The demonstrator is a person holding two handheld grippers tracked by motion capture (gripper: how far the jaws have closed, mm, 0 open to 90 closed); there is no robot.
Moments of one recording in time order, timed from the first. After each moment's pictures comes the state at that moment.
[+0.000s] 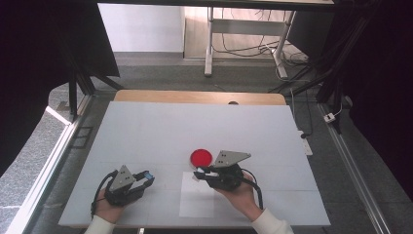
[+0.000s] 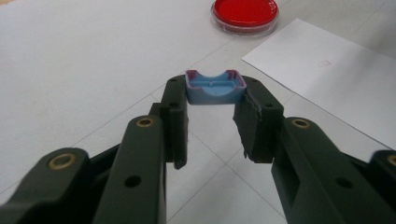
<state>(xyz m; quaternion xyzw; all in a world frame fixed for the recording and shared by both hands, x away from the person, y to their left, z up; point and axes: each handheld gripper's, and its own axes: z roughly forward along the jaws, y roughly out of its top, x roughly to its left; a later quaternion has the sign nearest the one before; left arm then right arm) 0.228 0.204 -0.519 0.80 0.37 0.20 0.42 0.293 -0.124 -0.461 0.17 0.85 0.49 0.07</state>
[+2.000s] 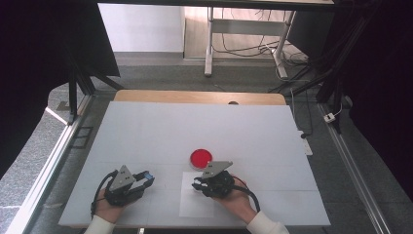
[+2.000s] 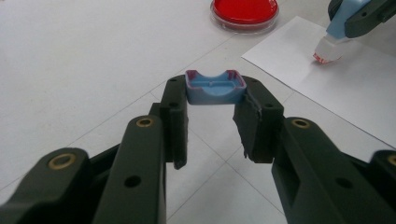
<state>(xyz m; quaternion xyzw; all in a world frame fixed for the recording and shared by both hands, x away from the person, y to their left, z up) 0.228 0.205 -0.521 0.80 0.37 0.20 0.42 0.293 -0.107 -0.503 0.14 0.91 0.39 0.07</state>
